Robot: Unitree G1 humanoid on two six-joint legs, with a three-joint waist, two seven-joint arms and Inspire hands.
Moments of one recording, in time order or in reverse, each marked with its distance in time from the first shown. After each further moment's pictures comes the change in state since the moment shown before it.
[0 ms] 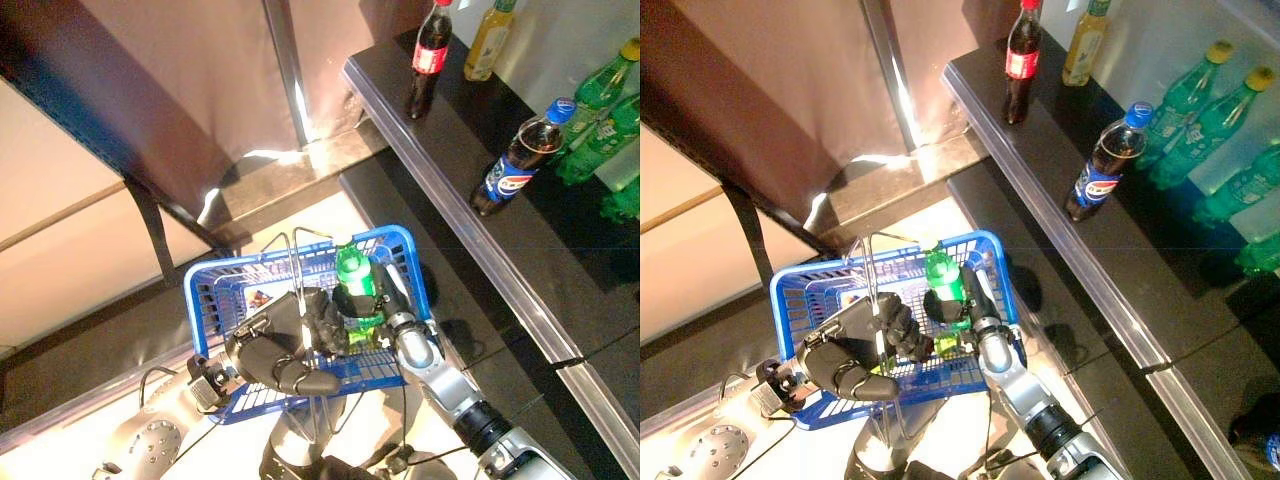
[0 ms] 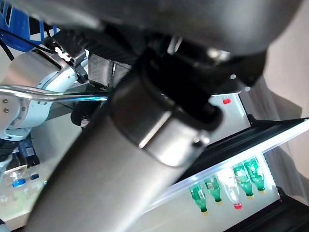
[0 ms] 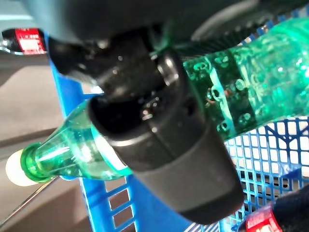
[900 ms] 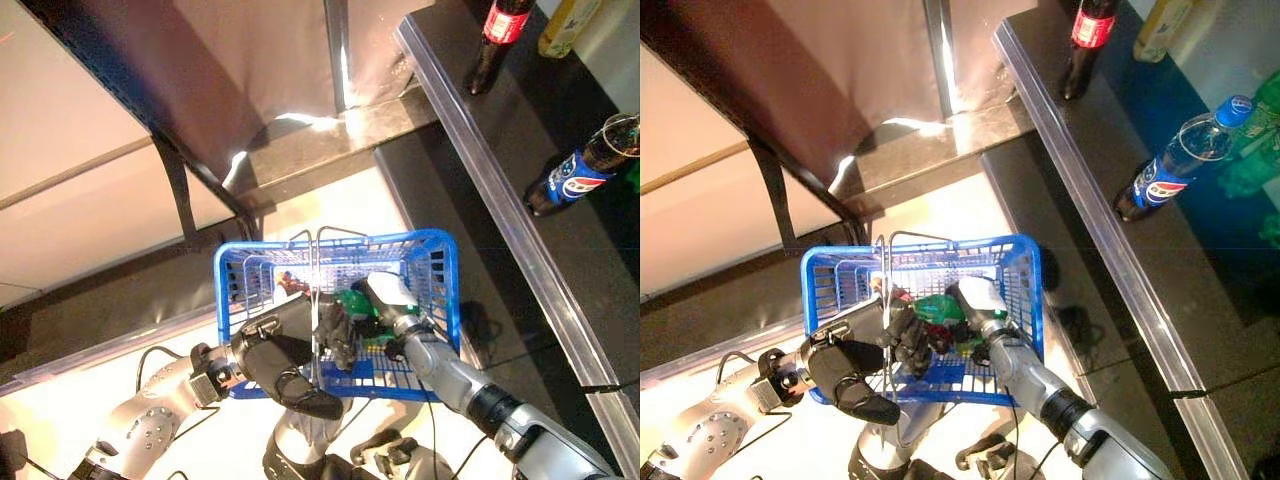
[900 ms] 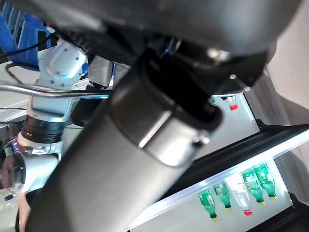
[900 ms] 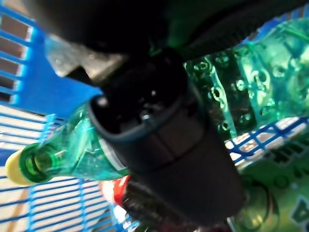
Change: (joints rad) left arm -0.090 0.140 -0.104 -0.001 0.013 -0.051 -0.057; right arm -0.177 -0.083 0.205 0.273 -0.577 0.059 0.038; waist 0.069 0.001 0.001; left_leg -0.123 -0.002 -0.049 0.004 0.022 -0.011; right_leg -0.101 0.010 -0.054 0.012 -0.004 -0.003
